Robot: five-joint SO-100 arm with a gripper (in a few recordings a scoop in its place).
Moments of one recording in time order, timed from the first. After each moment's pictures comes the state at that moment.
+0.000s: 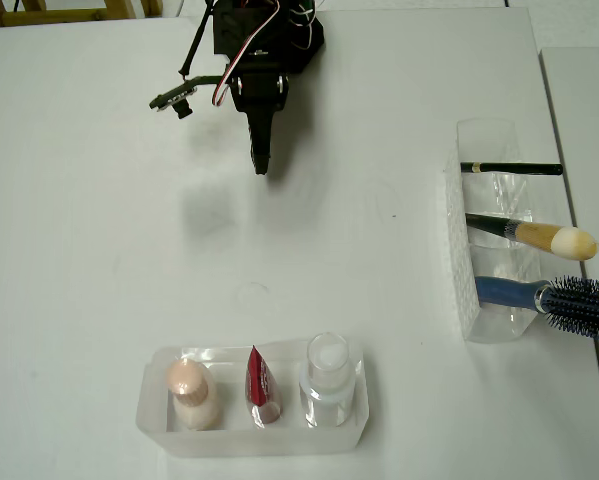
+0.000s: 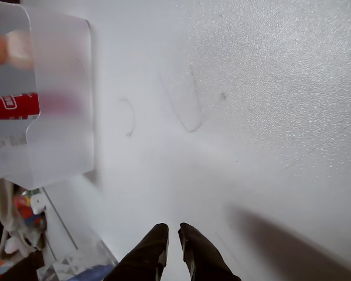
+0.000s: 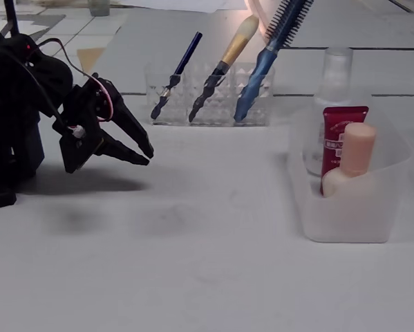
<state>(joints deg) -0.3 188.6 174.4 50.9 -8.5</state>
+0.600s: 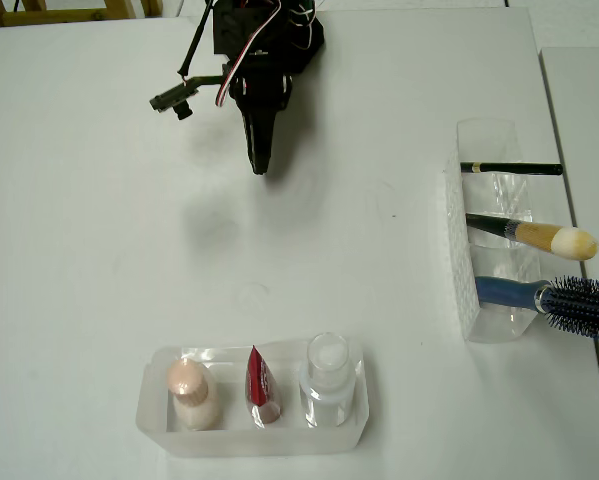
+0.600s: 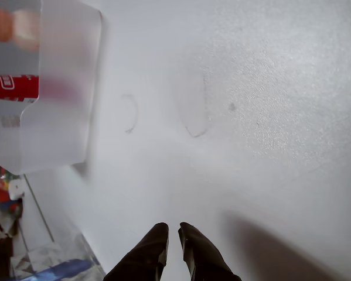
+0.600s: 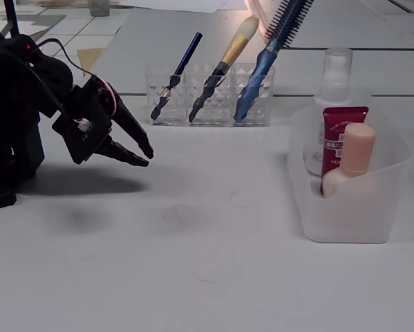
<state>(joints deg) -0.3 188.6 174.4 50.9 -17.9</state>
